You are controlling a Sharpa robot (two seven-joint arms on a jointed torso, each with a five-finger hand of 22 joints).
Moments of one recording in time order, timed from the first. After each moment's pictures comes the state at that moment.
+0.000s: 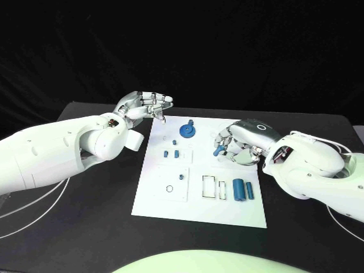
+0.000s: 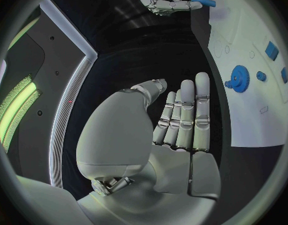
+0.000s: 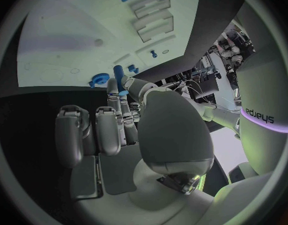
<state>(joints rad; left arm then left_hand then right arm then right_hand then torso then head) 1.18 -0.89 -0.01 1.46 -0.14 -0.21 0.35 1.41 -0.20 0.51 0.09 0.26 0.81 0.21 0.28 0.31 0.83 0.16 0.43 0.13 1.00 0.08 1.08 0.41 0.17 1.01 0.16 0.82 0.62 1.22 -0.87 -0.10 1.77 -1.67 -0.33 -0.16 1.34 -0.14 0.59 0.05 0.05 1.04 0.12 0.26 0.40 1.25 0.06 0.13 0.16 1.46 -0.01 1.39 1.22 0.05 1.46 0.09 1.40 1.31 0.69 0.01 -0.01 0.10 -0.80</state>
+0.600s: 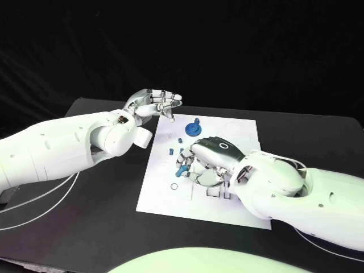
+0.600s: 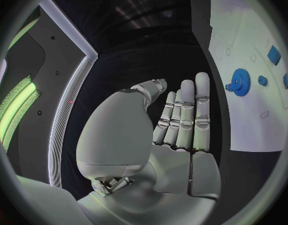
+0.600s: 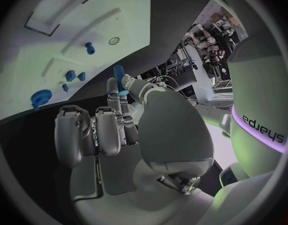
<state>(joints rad) 1.18 -0.87 -0.01 1.46 -0.14 -0.21 0.35 1.41 -0.20 0.51 0.09 0.26 0.81 0.21 0.28 0.31 0.83 0.16 0.43 0.13 1.00 0.08 1.08 0.41 0.17 1.01 0.16 0.82 0.62 1.14 -0.66 -0.12 1.79 -1.64 -0.36 -0.13 1.33 -0.14 0.59 0.05 0.05 1.04 0.12 0.26 0.40 1.25 0.06 0.12 0.16 1.46 -0.01 1.39 1.21 0.05 1.46 0.09 1.40 1.31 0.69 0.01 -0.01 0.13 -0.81</state>
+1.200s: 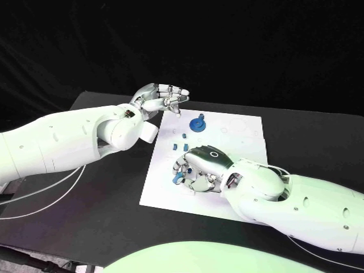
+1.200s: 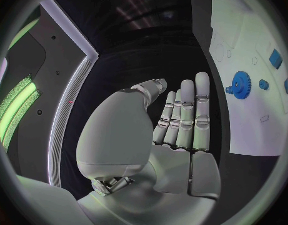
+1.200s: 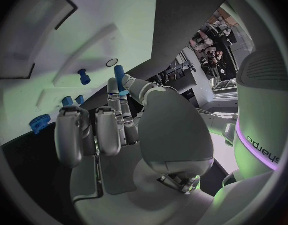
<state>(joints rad) 1.18 -0.87 -0.01 1.46 -0.14 -0.21 0.35 1.41 -0.20 0.51 0.09 0.26 0.81 0.21 0.28 0.31 0.83 0.16 0.43 0.13 0.99 0.08 1.08 0.41 0.17 1.01 0.16 0.82 0.62 1.07 -0.56 -0.14 1.67 -1.67 -0.36 -0.12 1.33 -0.14 0.59 0.05 0.05 1.04 0.12 0.26 0.40 1.25 0.06 0.12 0.16 1.46 -0.01 1.39 1.21 0.05 1.46 0.09 1.40 1.31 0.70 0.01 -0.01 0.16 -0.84</state>
